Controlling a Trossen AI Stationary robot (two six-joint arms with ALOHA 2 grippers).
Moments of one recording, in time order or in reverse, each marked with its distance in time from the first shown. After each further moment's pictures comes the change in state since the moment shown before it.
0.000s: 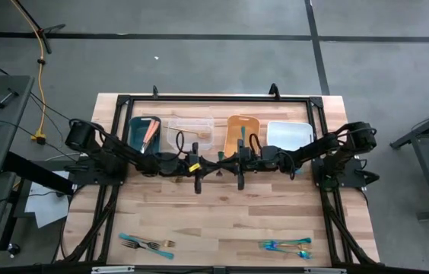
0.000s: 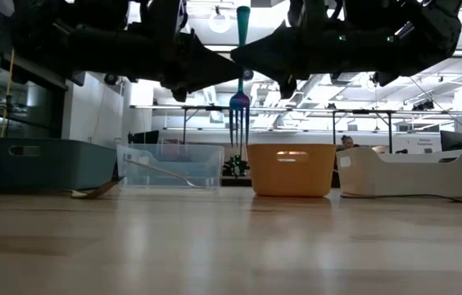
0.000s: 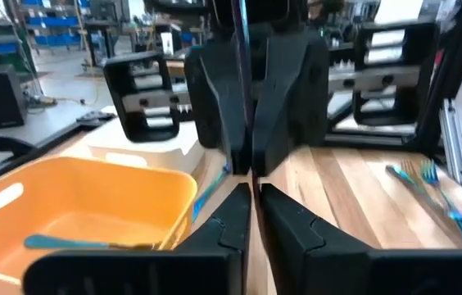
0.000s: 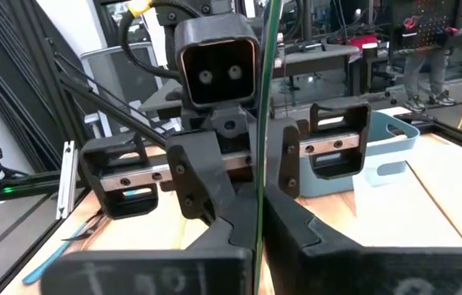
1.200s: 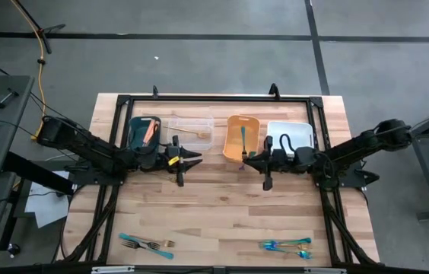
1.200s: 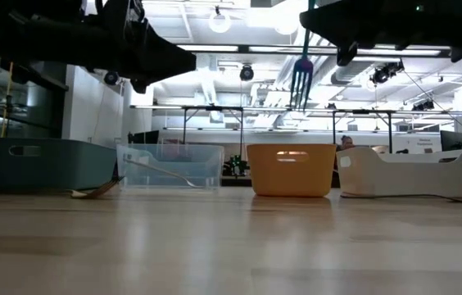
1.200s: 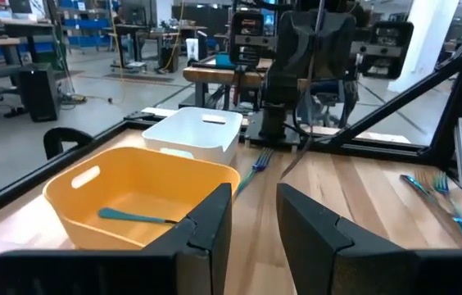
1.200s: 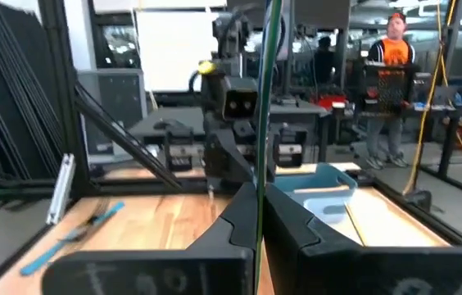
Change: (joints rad) left arm 0.000 -0.329 -0.215 -0.090 -0.067 -0.037; right arm 0.108 -0.448 -0.265 -0.063 0.186 -0.191
